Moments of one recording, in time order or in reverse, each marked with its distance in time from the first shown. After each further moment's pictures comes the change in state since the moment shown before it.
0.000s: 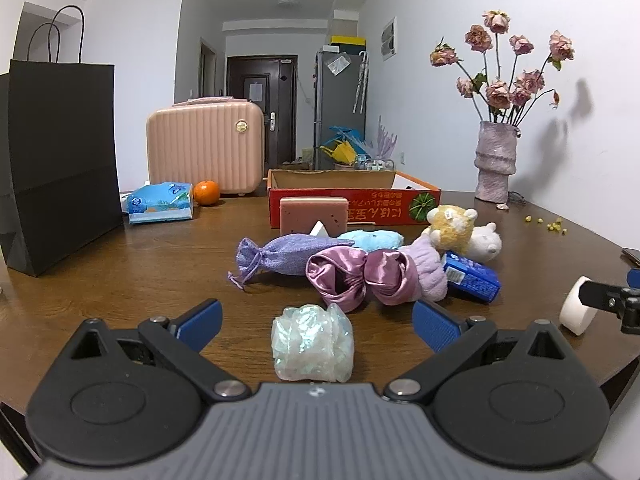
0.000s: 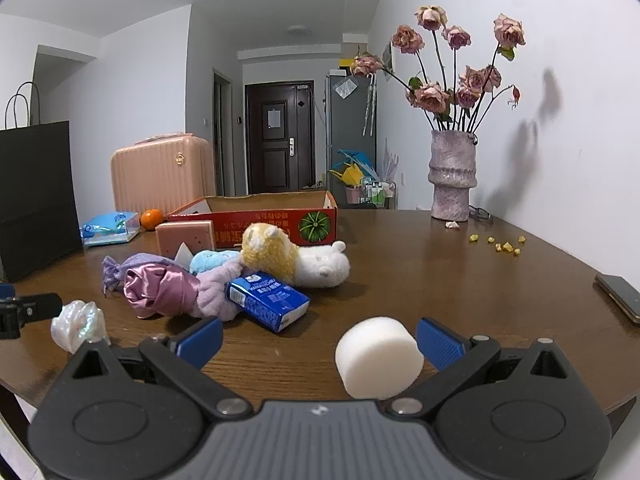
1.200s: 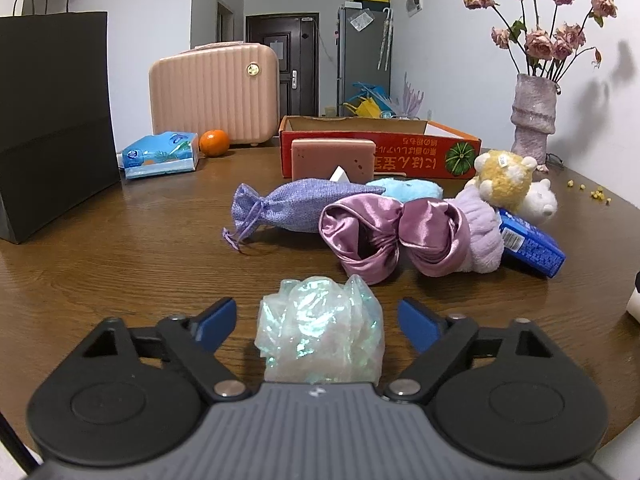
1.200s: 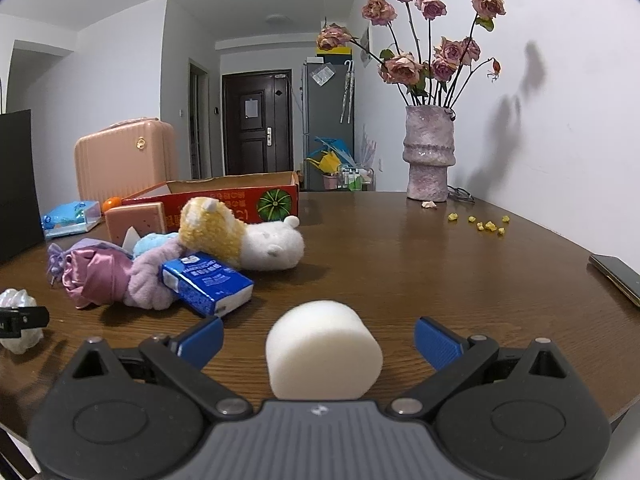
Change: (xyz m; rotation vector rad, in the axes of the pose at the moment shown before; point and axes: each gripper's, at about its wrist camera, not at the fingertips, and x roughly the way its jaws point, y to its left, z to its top) left arm 0.079 -0.005 -0.015 -0.011 0.137 0.077; right arm 0.050 -0.032 -0.016 0.019 0.027 -0.066
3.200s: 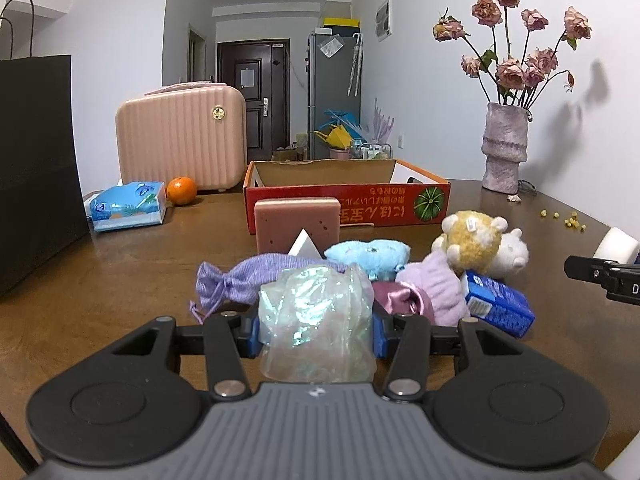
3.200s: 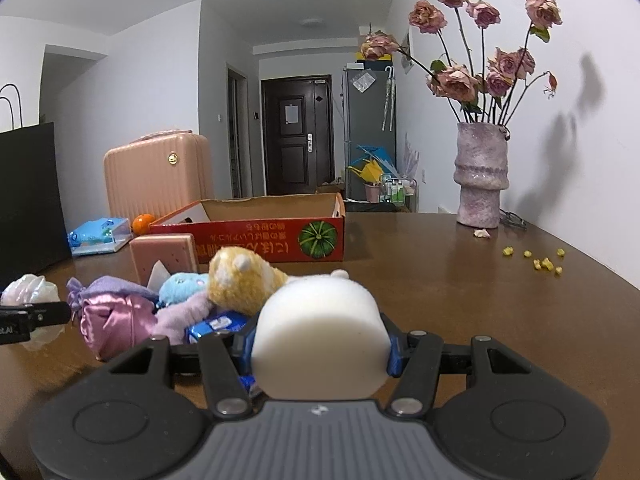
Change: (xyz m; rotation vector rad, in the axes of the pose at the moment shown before) left arm 0.000 -0.011 0.048 0.039 -0.088 -0.083; right arm 0.045 0.015 0.053 -0.030 -0.017 0.134
